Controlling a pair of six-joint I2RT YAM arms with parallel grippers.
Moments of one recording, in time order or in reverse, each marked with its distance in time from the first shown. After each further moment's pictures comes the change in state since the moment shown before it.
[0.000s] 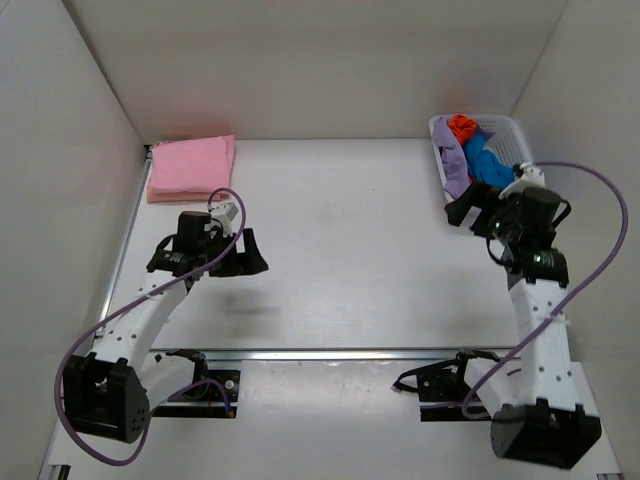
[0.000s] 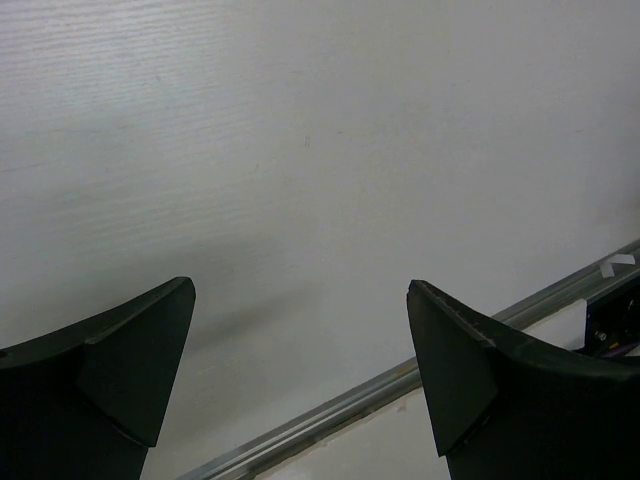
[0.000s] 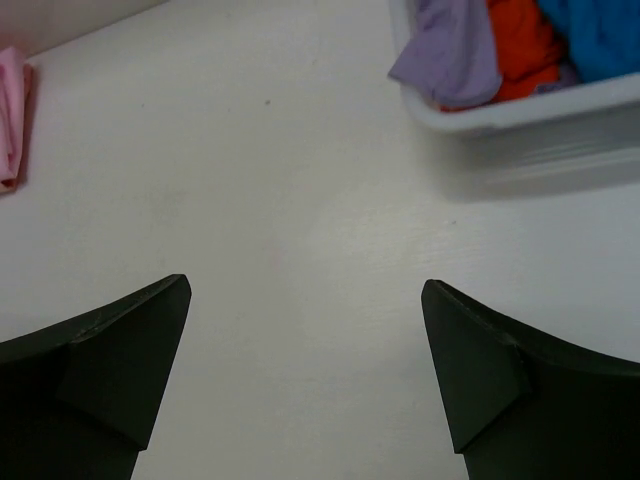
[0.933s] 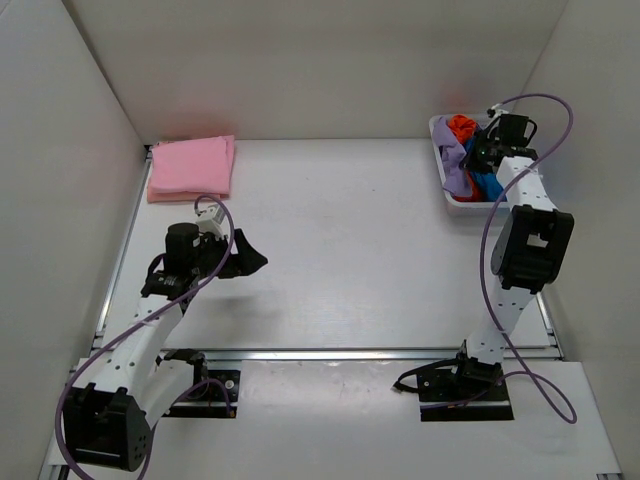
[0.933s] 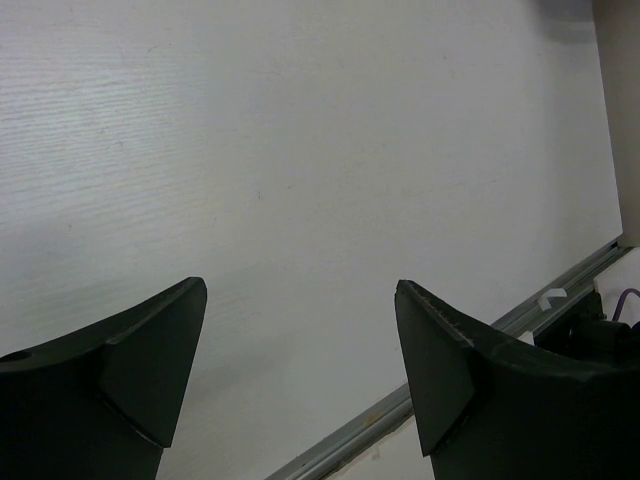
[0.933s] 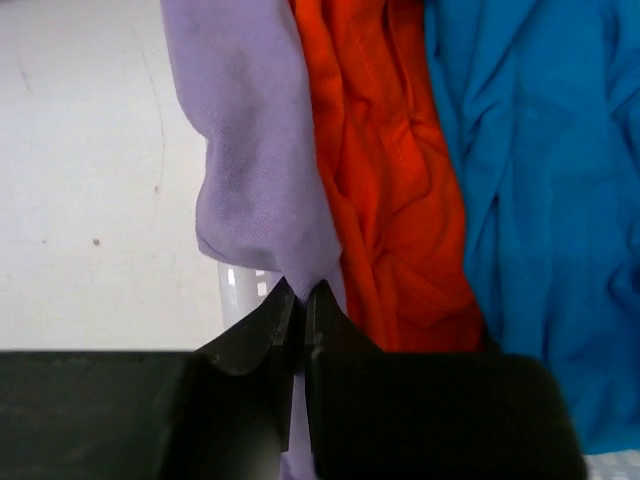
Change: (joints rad) left arm 0.050 -0.166 -0.158 0.245 0.108 -0.099; right arm -0.050 1.121 0.777 0.108 0.016 -0.188
